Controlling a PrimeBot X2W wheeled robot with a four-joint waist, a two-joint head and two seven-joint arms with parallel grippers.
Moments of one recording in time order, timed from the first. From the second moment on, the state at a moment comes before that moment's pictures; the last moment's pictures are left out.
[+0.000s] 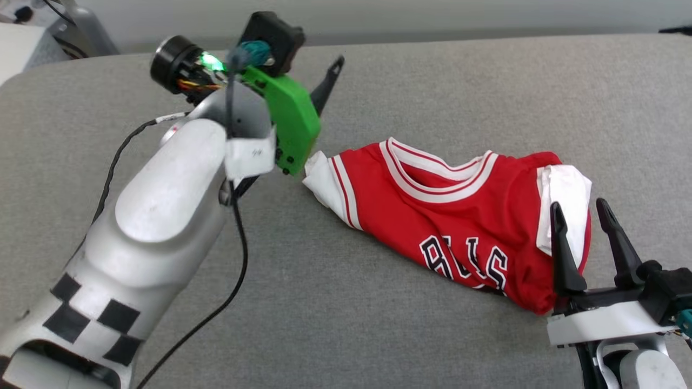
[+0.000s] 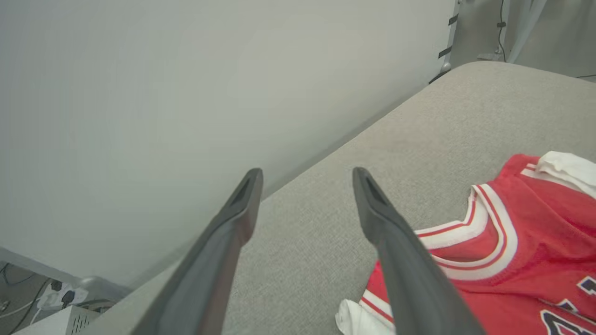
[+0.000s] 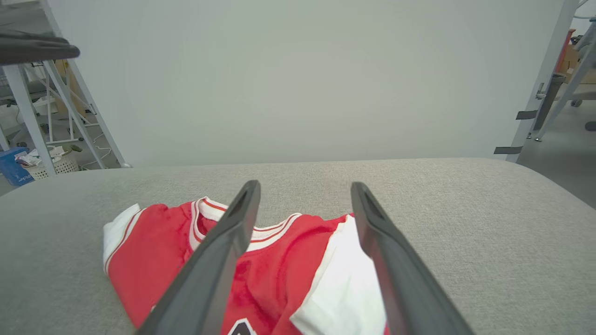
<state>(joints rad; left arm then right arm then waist) -0.95 0.32 -0.68 0.38 -0.46 -0.13 0.21 -0.01 -0.05 -0.02 -0.07 0.16 0.13 -0.25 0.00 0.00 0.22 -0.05</state>
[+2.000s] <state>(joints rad) -0.73 0.77 -1.10 0.45 -1.15 0.07 0.14 -0.05 -0.05 -0.05 -0.08 0.15 0.13 -0.25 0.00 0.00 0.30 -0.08</state>
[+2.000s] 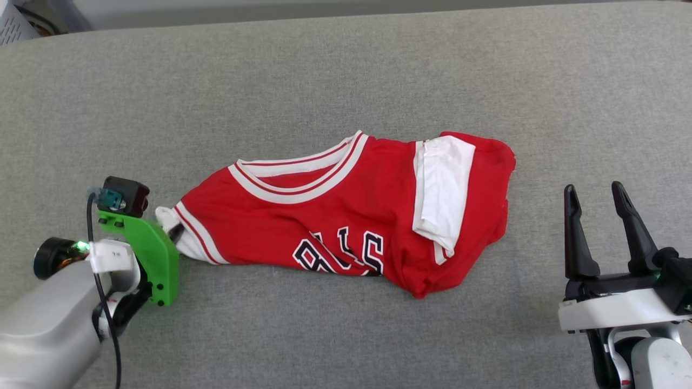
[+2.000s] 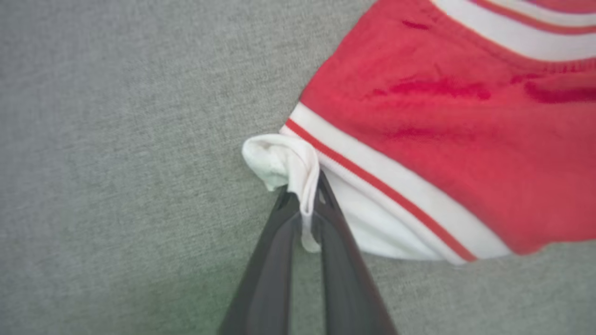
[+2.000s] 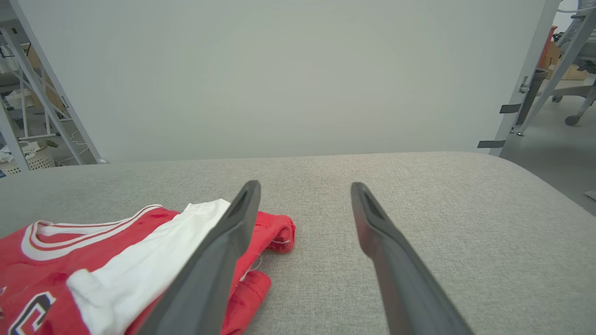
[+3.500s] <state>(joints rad) -0.13 0.20 -0.21 -0.01 -0.21 0.22 -0.26 -0.70 -0.85 0.77 0.08 0.92 0.13 0.73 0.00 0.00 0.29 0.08</state>
